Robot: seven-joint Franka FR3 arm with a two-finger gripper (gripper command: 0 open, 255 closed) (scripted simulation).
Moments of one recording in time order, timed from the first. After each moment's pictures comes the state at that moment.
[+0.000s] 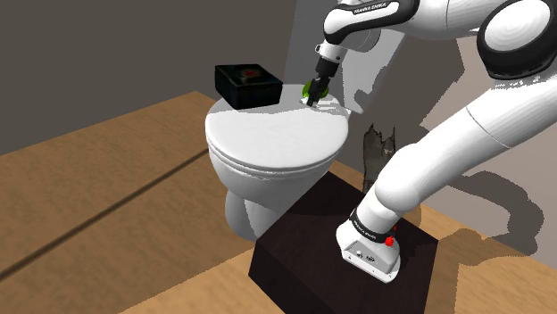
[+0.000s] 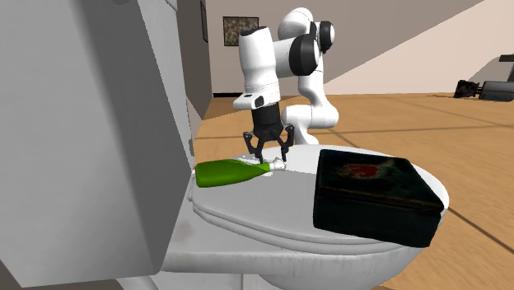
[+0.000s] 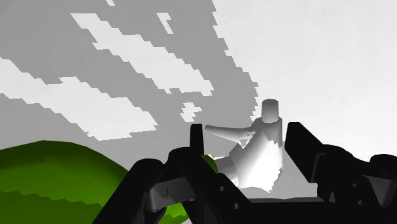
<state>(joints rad) -0.04 -0.31 -0.43 -2.29 0.03 1.95 -0.59</state>
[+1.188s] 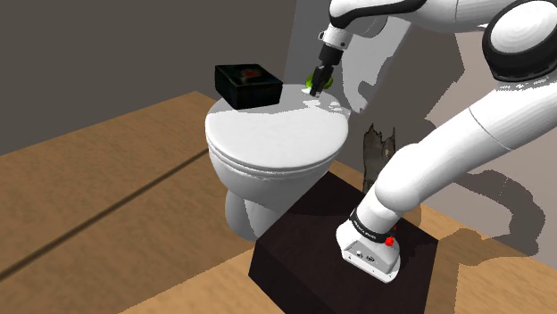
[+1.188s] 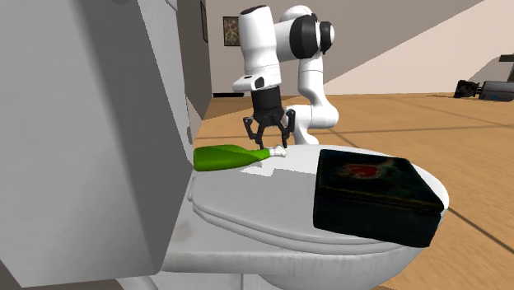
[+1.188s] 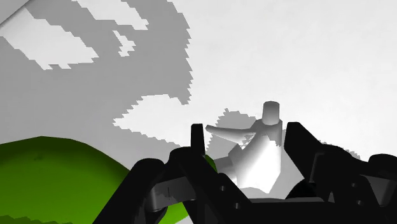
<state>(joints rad) -0.04 -0.34 -0.42 -2.20 0.02 1.84 -0.57</state>
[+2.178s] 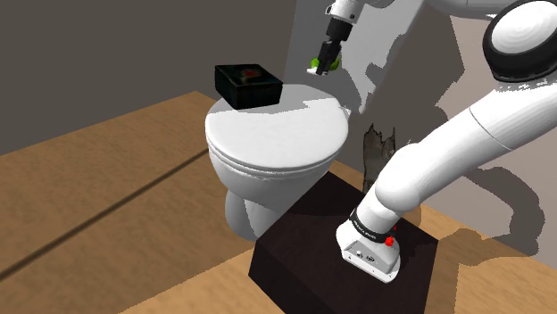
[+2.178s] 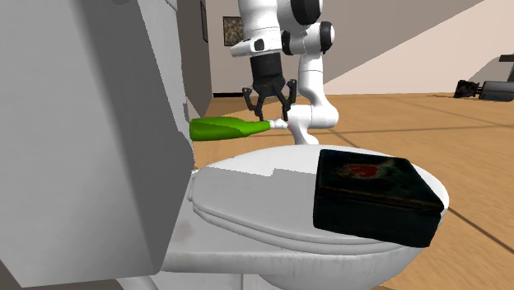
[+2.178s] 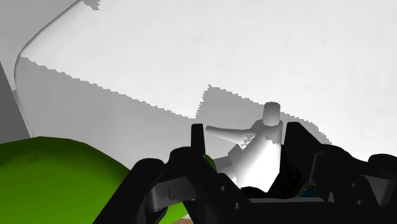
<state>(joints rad) -0.03 -0.34 -0.41 -2.00 0.02 1.64 -0.54</state>
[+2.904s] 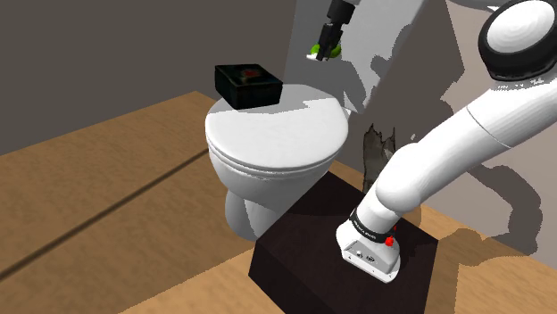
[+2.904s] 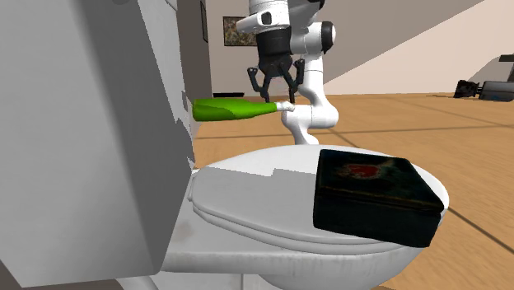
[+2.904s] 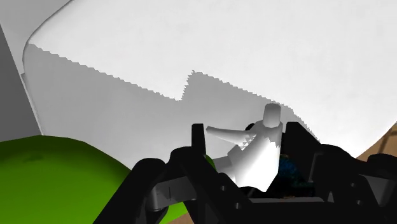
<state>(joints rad) -0.01 -0.31 -0.39 -1.86 0.04 1.53 -0.51</state>
